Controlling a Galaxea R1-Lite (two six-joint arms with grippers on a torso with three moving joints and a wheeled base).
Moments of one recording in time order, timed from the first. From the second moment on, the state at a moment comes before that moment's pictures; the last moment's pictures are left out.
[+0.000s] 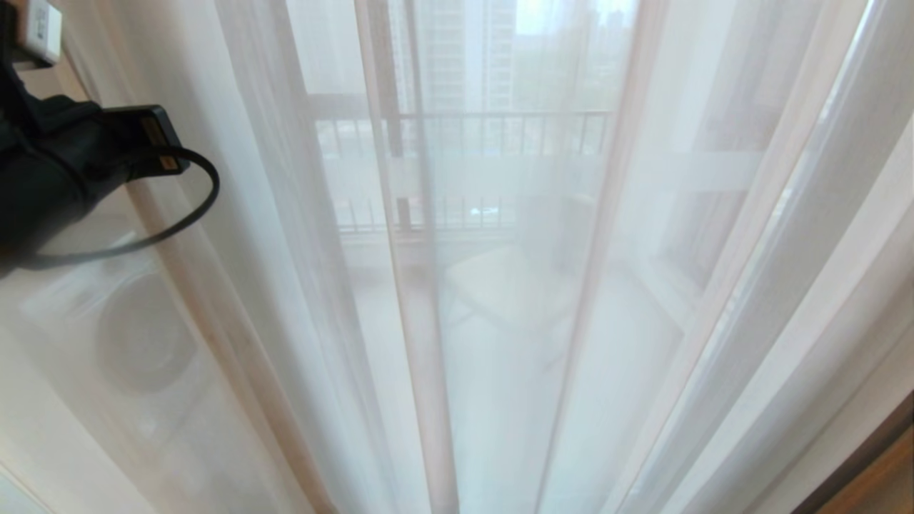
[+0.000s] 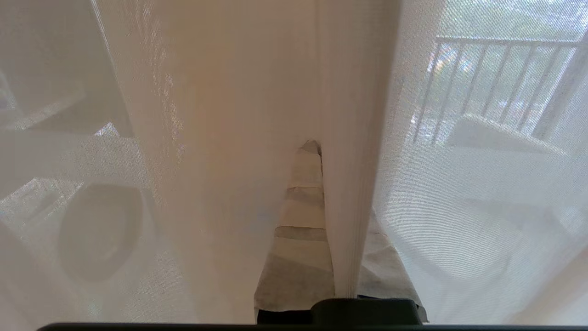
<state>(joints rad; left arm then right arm) -0.20 1.40 -0.97 -0.53 0.35 0.00 -0.01 0.00 0.00 0.00 0.00 -0.02</state>
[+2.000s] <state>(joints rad) -0.21 0.86 -0.60 -0.41 0.34 0.03 -0.01 0.00 0.00 0.00 0.00 -0.02</state>
